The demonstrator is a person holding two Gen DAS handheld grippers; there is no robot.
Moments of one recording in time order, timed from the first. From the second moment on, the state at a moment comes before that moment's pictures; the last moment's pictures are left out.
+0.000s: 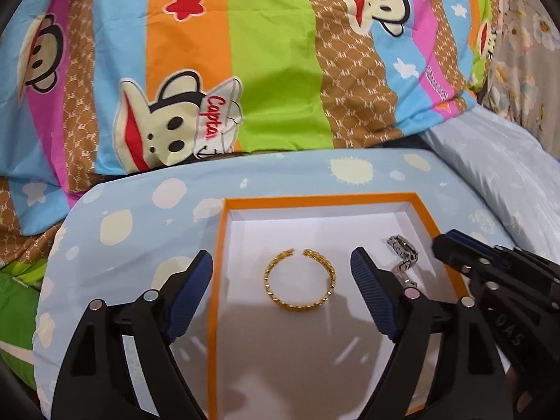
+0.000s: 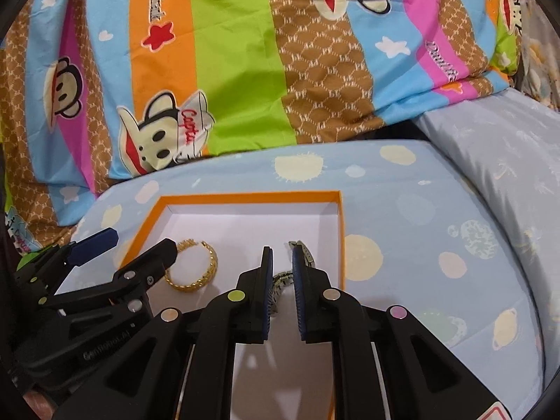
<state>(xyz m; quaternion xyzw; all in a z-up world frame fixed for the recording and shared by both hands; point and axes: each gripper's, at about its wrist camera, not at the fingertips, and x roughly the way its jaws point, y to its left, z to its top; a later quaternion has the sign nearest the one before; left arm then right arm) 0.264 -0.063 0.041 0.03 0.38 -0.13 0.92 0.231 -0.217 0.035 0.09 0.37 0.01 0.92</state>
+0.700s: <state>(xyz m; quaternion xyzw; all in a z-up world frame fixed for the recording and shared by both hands) 0.091 0.034 0.021 0.00 0.39 -0.11 0.91 0.034 -0.216 0.004 0.12 0.39 0.00 0.91</state>
